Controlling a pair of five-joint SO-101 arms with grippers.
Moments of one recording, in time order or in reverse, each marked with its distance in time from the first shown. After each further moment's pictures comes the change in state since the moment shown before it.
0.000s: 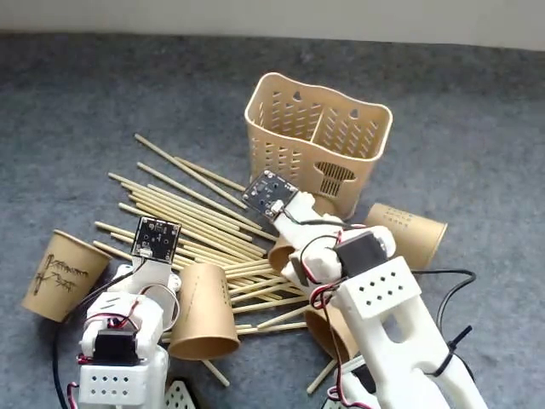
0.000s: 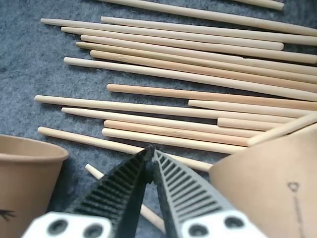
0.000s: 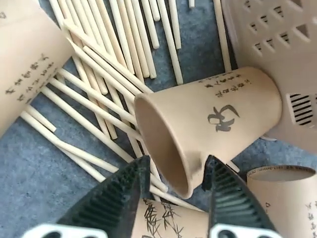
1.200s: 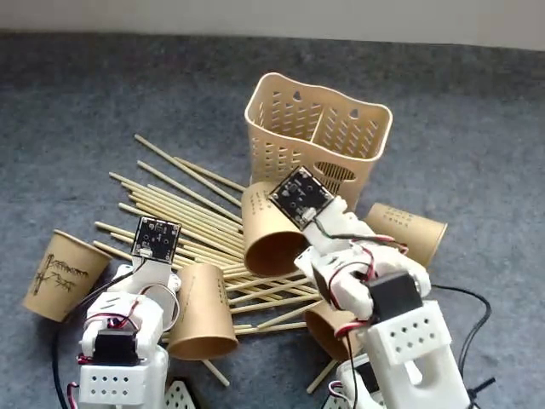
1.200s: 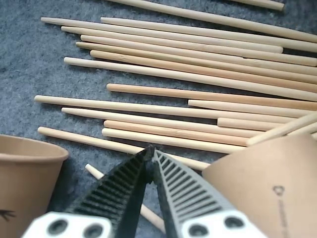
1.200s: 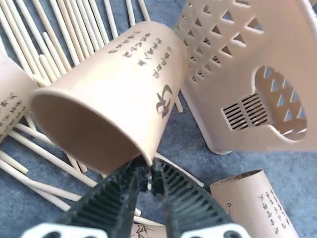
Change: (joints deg) left arm 0.0 0.0 0.0 0.0 0.0; right arm 4.7 -16.7 6.2 -6.4 -1.1
